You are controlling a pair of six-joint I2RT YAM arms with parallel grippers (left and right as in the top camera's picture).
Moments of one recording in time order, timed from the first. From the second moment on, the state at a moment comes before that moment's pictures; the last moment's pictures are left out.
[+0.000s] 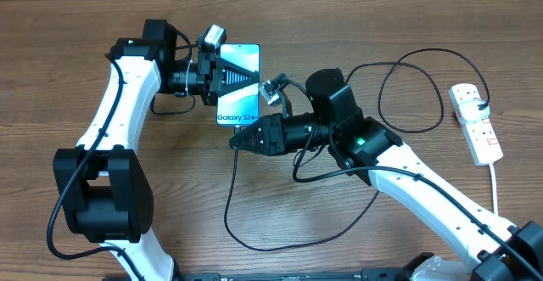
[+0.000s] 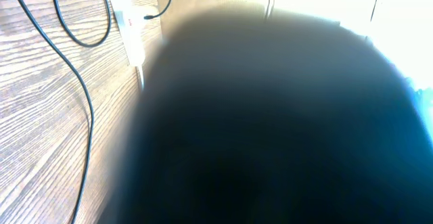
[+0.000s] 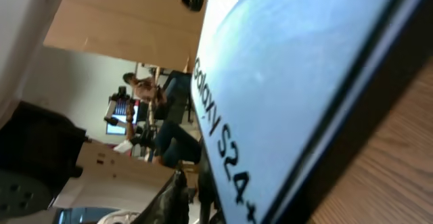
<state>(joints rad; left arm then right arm) -0.04 1.92 1.58 -1.18 1.53 0.00 0.62 1.47 1.05 -0.06 -0.93 0.86</state>
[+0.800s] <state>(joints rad) -0.04 1.92 1.58 -1.16 1.53 -0.01 0.63 1.47 1.05 -0.02 -0.87 0.89</state>
